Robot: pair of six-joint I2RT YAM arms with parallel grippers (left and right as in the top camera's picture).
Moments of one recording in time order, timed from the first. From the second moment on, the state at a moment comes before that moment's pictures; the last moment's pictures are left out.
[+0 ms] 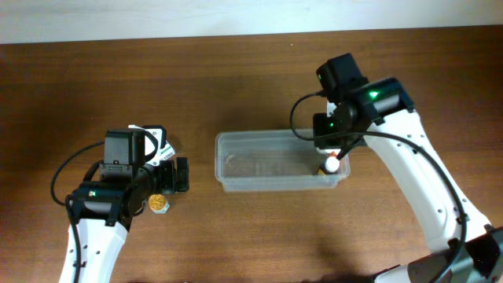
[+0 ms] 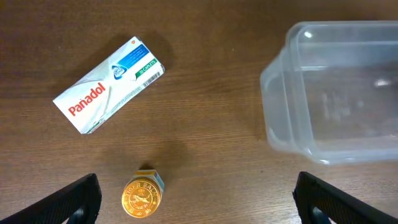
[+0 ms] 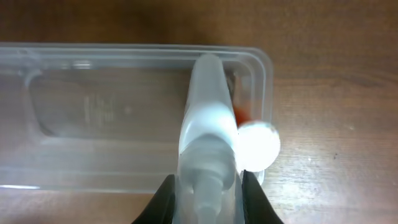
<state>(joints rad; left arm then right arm) -0.10 1.12 0.98 -0.89 0.08 -0.09 0.33 1.63 1.57 -1.29 0.06 0.34</state>
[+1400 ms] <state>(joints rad) -0.10 1.12 0.98 -0.89 0.08 -0.09 0.20 1.45 1.52 -1.24 0.09 0.35</state>
